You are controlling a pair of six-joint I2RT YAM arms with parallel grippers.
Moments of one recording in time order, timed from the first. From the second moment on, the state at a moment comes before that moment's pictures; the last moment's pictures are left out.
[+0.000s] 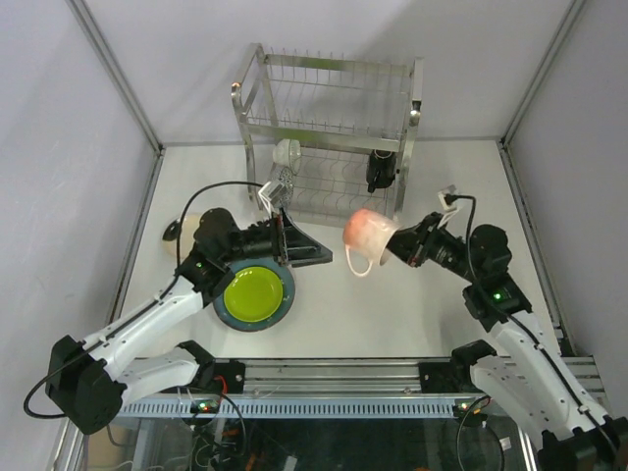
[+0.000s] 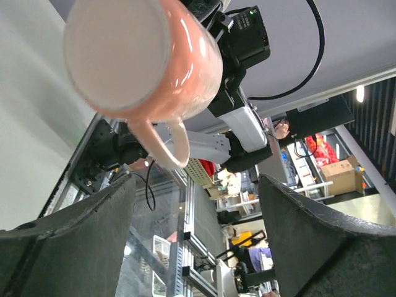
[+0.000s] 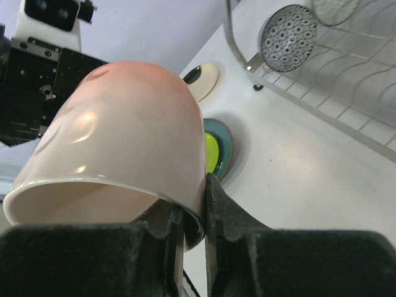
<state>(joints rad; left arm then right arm) -0.62 1.04 0.75 0.37 0.83 -1.23 0.29 0.69 0.62 0.01 -0.60 0.61</state>
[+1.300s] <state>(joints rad) -0.66 1.07 0.71 0.43 0.79 -1.40 0.65 0.93 0.63 0.33 -0.31 0.52</state>
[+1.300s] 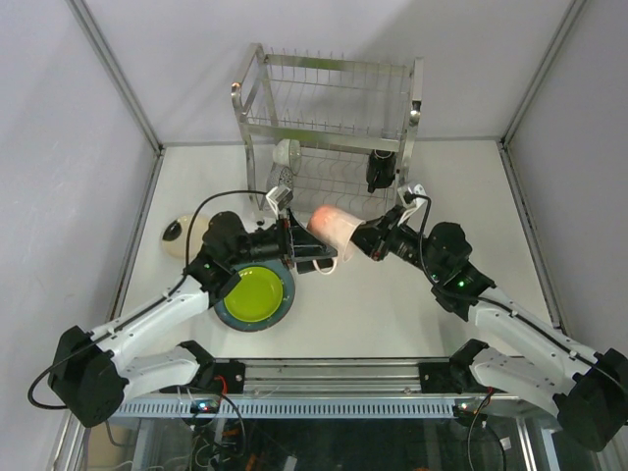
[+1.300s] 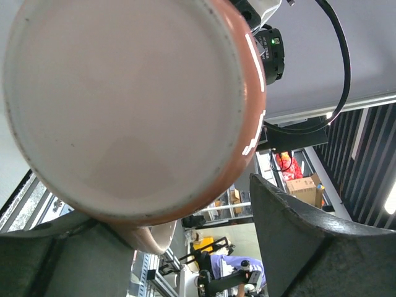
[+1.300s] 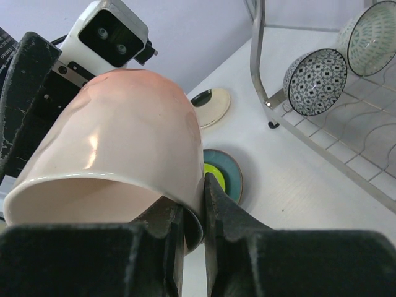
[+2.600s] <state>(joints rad) -0.65 1.14 0.57 0.68 0.73 -1.48 0.66 0.92 0.64 0.32 -0.21 0.48</state>
